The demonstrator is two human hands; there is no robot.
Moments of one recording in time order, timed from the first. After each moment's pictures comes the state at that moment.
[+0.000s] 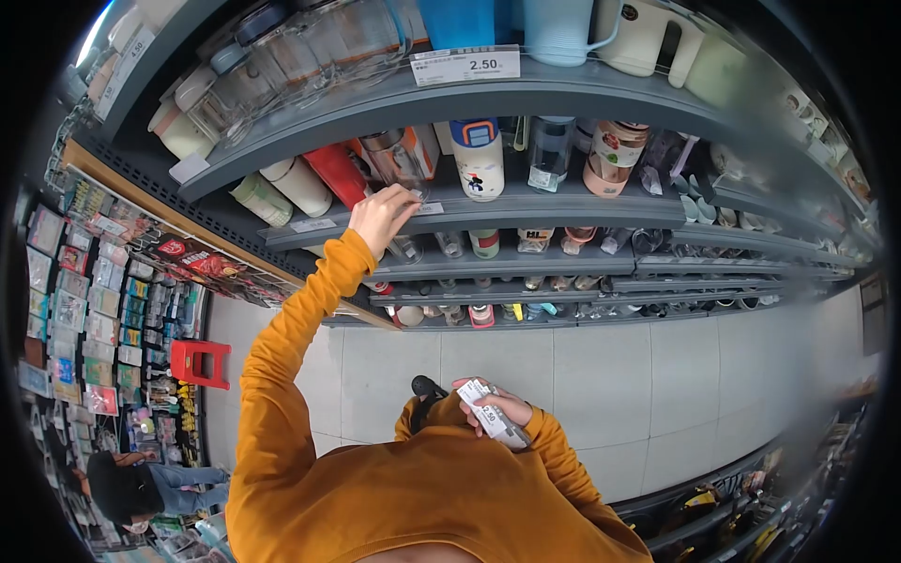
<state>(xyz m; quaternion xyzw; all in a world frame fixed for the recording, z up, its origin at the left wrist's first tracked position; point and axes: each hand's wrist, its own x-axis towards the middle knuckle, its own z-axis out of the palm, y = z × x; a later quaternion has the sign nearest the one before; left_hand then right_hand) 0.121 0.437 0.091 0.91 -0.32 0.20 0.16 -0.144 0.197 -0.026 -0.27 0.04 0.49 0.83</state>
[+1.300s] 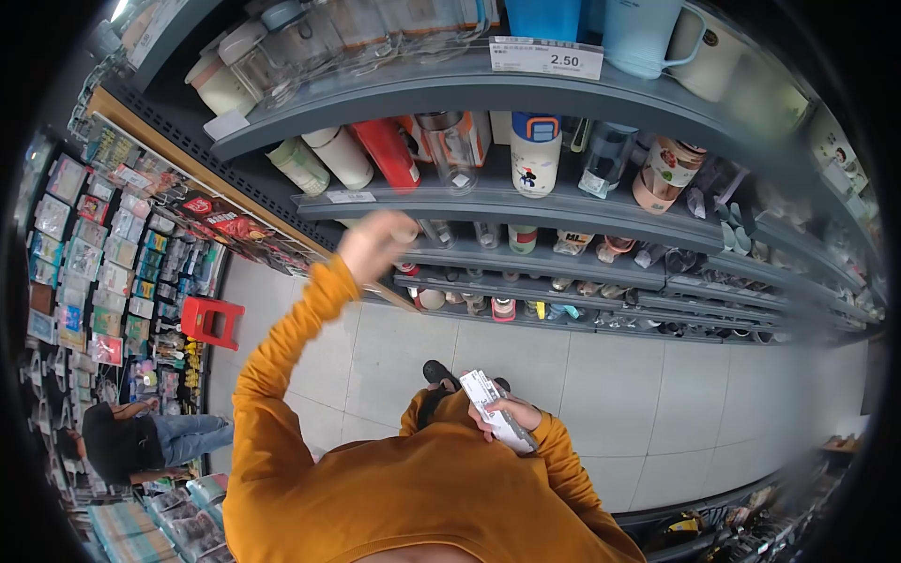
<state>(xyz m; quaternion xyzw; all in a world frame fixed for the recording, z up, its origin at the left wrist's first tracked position) 0.048 0.507 0.098 0.91 -0.27 0.09 0.30 -0.142 0.212 -0.031 -0.26 -0.03 0.54 0.80</state>
